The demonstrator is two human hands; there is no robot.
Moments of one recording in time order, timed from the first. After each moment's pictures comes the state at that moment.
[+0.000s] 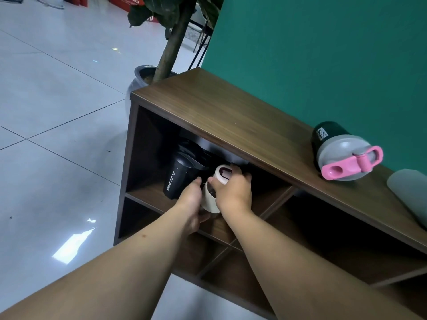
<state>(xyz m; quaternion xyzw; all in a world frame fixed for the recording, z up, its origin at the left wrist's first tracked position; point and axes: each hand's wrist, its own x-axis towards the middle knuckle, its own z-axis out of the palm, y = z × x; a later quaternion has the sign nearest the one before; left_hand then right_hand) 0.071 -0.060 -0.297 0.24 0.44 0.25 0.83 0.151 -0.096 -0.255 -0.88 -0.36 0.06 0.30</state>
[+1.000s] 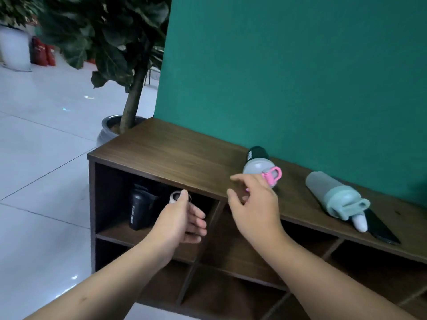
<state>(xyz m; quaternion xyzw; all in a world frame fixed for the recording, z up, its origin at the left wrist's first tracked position) 0.048 -0.163 -0.153 0.46 0.39 0.24 0.76 0.178 -0.259 -0.105 -0.77 -0.48 -0.12 0.41</state>
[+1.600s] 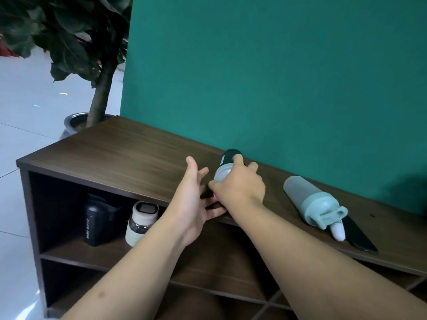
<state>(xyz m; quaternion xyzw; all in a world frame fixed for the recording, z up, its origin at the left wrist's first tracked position) 0.138 -0.181 -0.088 0.35 0.21 0.27 0.87 0.254 -0.203 -0.066 -0.93 -0.31 -0.10 0.15</state>
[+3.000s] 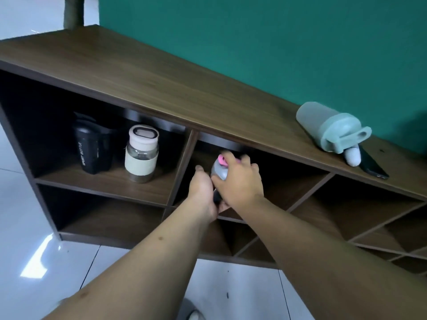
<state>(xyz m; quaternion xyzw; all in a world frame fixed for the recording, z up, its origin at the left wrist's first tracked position) 0.187 -0.224 -0.243 0.18 0.40 0.14 0.89 0.256 -0.275 -0.222 -0.91 -0.40 -0.03 0.07</state>
